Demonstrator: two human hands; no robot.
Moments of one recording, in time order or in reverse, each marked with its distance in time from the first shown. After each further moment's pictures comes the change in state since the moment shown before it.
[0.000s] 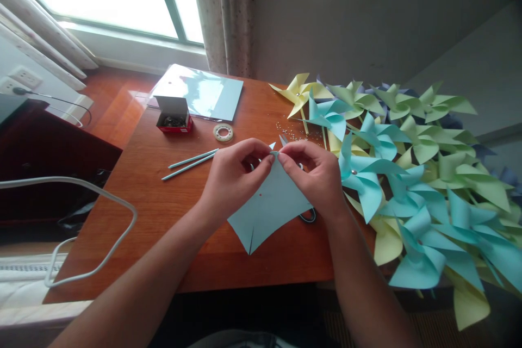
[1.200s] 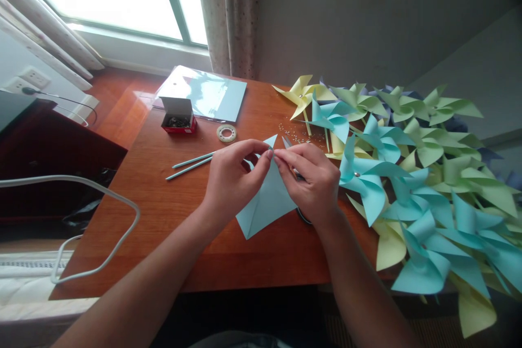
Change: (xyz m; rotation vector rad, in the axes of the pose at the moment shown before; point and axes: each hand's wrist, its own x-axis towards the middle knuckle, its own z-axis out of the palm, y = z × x) left_hand 0.000 -0.001 0.002 0.164 0.180 0.086; right_hand -0.005 0.005 0.011 -0.438 0.135 -0.487
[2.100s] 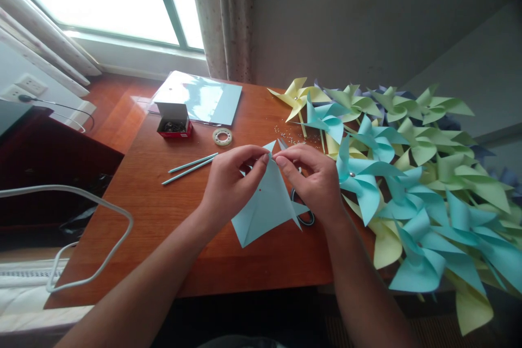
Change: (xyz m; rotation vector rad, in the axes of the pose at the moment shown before) left_hand 0.001 0.002 0.000 -0.127 -0.122 -0.043; right_hand 0.012 -0.002 -0.015 0.357 -0.121 0.342
